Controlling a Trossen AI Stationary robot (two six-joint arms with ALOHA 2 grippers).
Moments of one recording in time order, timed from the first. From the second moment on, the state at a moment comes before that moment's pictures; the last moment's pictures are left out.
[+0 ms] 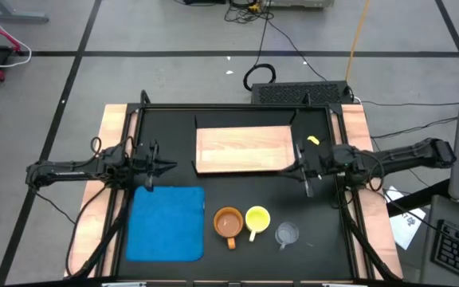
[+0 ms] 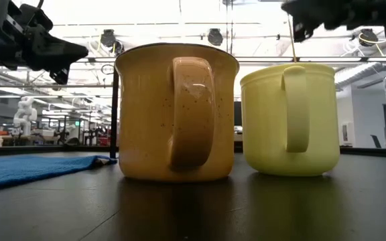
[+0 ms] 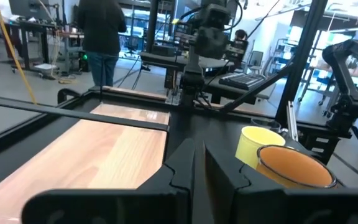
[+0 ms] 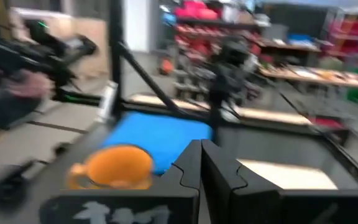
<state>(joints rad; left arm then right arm) 0.09 0.17 0.04 0.16 0.08 -0.16 0.10 0.73 0.36 0.35 -0.08 -0.07</state>
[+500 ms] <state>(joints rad) 0.09 0.17 0.04 0.20 0.08 -0.16 0.21 1.04 0.68 0.21 -0.08 -0.01</state>
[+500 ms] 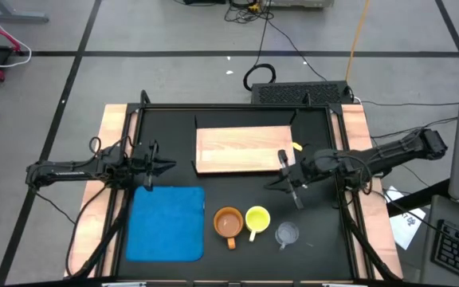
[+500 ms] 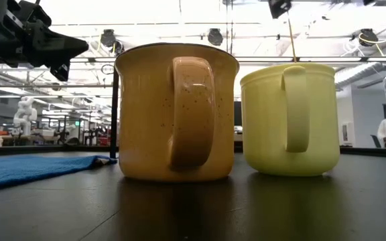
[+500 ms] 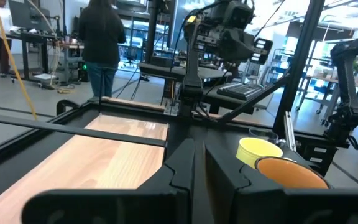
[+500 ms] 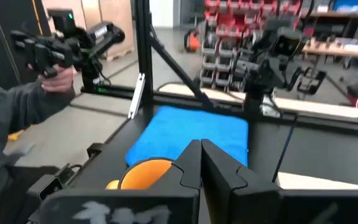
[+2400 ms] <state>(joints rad) 0.09 0.17 0.04 0.15 0.08 -0.16 0.19 1.76 1.41 -0.50 -0.13 -0.11</state>
